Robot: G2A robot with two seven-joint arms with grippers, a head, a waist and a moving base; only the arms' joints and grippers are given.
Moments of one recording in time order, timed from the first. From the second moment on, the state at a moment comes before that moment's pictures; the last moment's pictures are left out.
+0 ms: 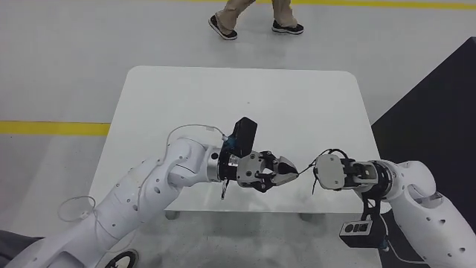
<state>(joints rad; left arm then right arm) 0.64 -1.11 -0.54 -1.52 0.63 -1.01 0.09 -1.36 -0.83 1.38 -1.84 -2.02 0.17 -1.26</state>
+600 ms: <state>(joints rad) 0.64 -1.11 -0.54 -1.52 0.62 -1.01 0.09 -1.40 -0.84 1.48 -1.86 -2.00 0.18 -1.26</state>
